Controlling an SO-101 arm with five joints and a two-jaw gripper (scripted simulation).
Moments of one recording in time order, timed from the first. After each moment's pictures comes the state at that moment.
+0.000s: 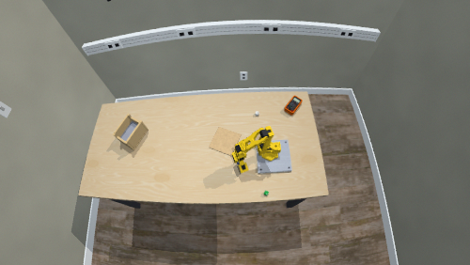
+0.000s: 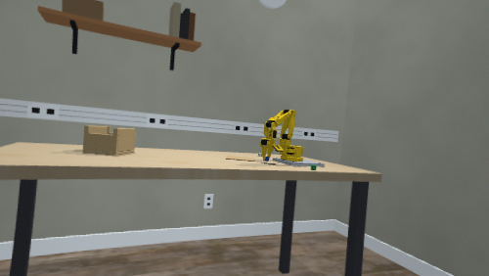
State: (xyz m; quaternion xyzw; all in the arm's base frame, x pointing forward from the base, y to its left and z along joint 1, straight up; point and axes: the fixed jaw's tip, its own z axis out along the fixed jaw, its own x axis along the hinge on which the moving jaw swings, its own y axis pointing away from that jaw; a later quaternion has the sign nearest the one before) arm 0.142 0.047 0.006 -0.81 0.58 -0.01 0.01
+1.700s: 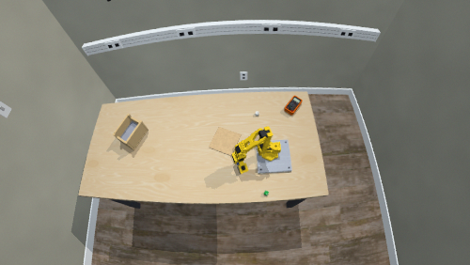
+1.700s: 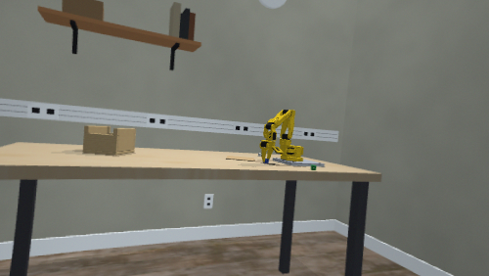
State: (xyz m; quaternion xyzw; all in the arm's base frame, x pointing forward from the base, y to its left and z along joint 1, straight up) arm 0.144 0.048 -0.003 -0.81 0.58 -0.01 0.01
